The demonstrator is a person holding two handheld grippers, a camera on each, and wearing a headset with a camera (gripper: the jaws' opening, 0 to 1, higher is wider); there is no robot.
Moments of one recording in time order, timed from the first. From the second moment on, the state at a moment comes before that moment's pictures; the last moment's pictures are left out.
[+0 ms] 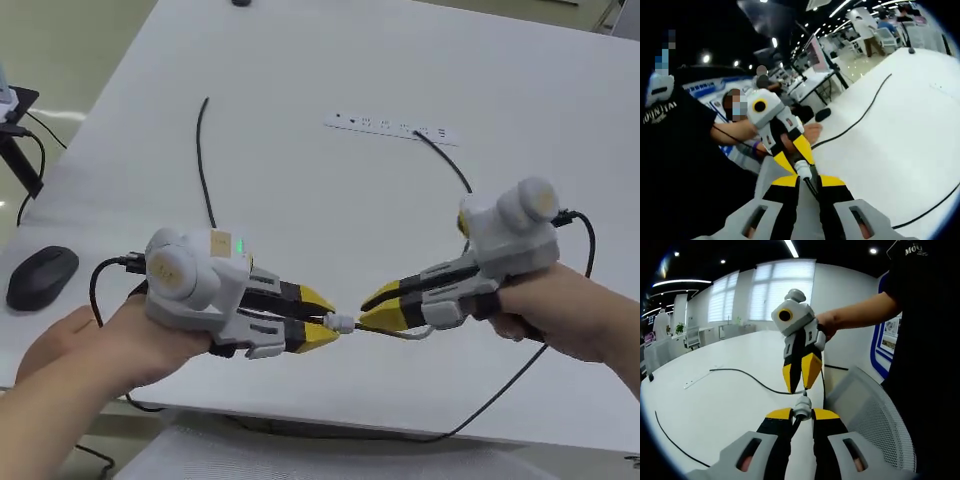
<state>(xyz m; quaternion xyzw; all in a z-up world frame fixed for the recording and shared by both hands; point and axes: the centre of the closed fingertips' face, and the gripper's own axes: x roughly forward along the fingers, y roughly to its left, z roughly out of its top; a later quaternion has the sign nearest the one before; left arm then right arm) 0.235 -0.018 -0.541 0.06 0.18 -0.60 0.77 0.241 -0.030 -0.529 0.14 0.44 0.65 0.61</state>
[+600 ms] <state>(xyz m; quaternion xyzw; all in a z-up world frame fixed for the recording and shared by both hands) 0.236 -0.024 -0.533 0.09 0.16 -0.61 0.77 0.229 -0.020 -0.533 0.24 0.52 0.66 0.49</state>
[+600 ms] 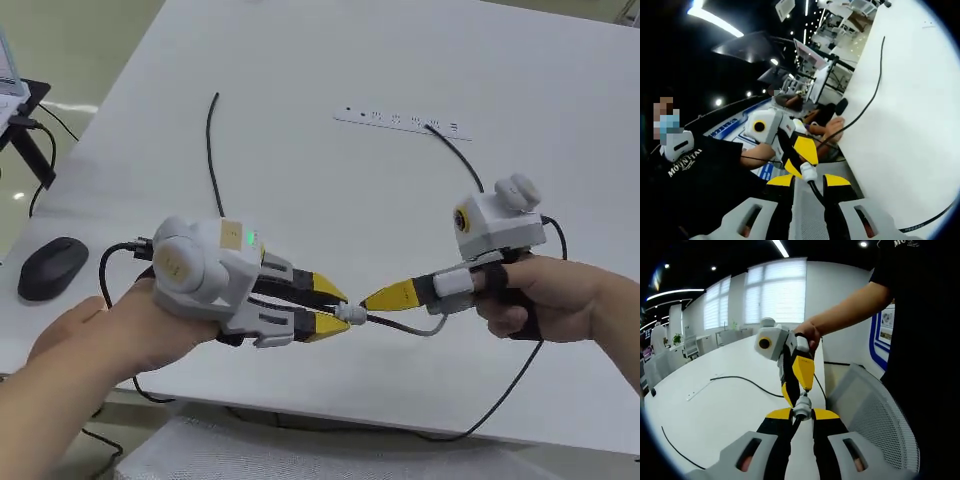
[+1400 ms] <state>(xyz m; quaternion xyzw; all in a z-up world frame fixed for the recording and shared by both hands) 0.230 -0.028 -0.543 0.09 0.20 -0.61 0.76 0.217 -0.019 -0.542 0.01 0.41 0.73 0.55</state>
